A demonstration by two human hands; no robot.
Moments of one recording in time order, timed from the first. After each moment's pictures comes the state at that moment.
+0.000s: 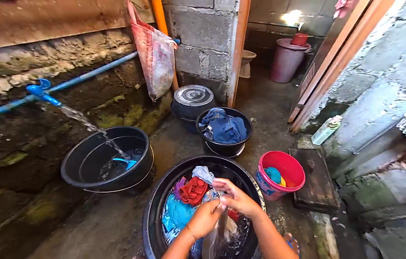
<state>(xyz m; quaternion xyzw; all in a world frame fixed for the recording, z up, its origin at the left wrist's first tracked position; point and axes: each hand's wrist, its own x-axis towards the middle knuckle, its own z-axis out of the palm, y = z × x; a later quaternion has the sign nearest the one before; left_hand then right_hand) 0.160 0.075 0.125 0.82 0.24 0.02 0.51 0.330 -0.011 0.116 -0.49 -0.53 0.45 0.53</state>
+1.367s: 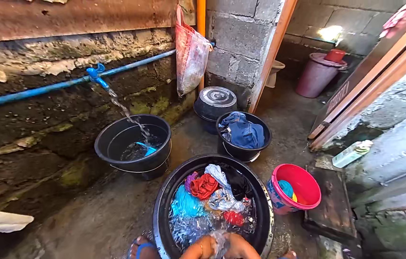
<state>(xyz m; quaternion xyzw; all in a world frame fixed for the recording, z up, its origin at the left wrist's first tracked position) 0.119 0.042 -0.041 0.78 0.30 -0.31 0.46 0.275 -0.054 -0.035 -0.70 -0.48 0.53 0.01</state>
